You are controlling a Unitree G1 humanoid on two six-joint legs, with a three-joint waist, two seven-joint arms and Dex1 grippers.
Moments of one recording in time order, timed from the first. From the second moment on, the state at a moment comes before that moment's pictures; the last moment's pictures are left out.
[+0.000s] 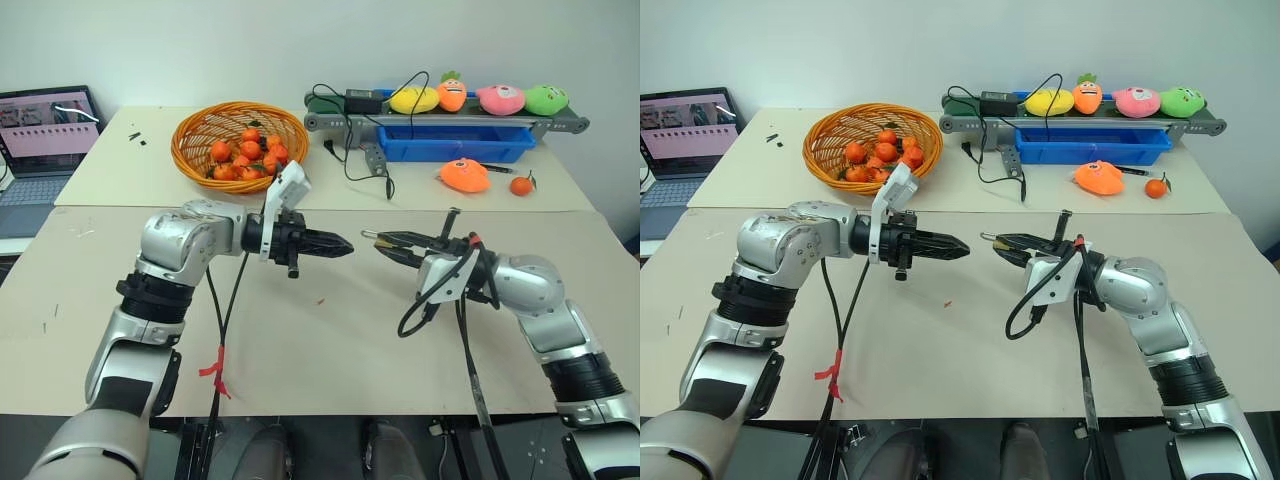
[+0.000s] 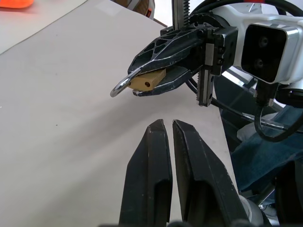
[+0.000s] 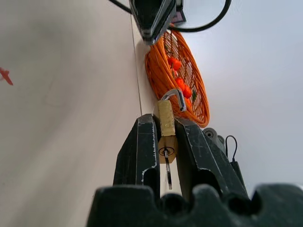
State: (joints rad) left arm -0.90 0.48 -0.17 0.08 -0.55 0.97 -1.14; right arm -0.45 -0.69 0.12 -0.03 -0.15 -0.53 0.72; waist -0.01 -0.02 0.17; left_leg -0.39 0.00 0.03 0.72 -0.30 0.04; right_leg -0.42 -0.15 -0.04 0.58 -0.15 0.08
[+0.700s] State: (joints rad) left arm -0.93 0.46 -0.17 0.18 -0.51 0.89 -1.15; right arm -0.38 -0.67 0.14 -0.14 -0.15 -0.45 0.72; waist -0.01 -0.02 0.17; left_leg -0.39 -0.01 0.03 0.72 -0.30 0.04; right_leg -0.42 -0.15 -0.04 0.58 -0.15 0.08
